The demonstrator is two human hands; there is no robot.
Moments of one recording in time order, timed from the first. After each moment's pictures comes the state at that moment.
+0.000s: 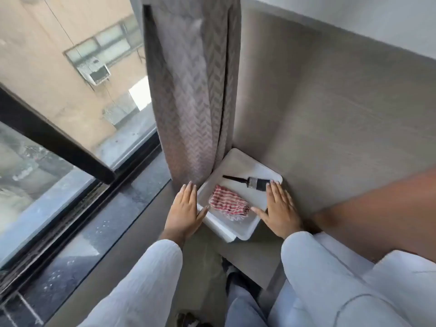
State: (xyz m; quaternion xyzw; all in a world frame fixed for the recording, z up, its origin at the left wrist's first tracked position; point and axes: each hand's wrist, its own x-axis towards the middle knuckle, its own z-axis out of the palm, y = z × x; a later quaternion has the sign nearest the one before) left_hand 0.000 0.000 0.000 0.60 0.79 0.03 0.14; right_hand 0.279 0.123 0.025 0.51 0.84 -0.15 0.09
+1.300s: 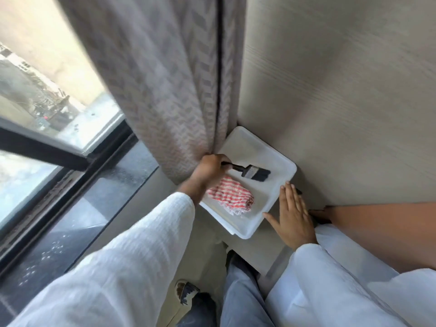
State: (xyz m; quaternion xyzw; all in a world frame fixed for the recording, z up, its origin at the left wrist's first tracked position) left_hand 0.013 0.152 -0.022 0.53 0.76 0.16 0.35; right_hand 0.314 0.135 -0.062 0.52 0.83 -0.19 0.11
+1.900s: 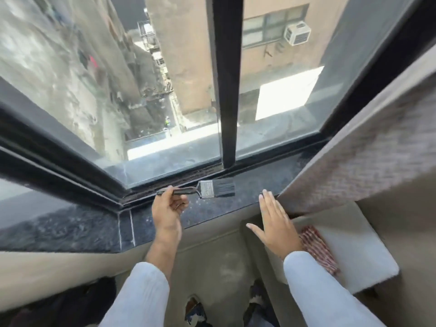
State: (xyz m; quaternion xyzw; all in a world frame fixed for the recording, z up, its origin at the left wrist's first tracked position) left_hand -0.152 -0.177 0.083 -0.19 0.56 0.80 0.12; right_hand 0.025 0.055 0.020 0.16 0.98 -0.12 0.08
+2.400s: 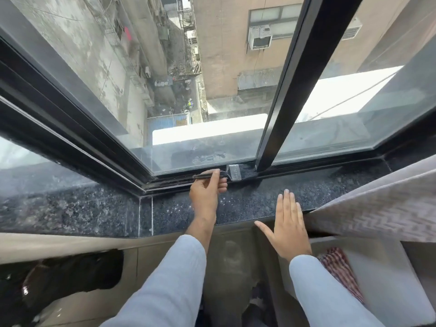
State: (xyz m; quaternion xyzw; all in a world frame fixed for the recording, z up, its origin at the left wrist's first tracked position) left_hand -0.187 -0.144 0.047 -0.17 0.66 0.72 0.11; right_hand -0.028 0.038 -0.013 0.17 0.98 -0.04 0.10
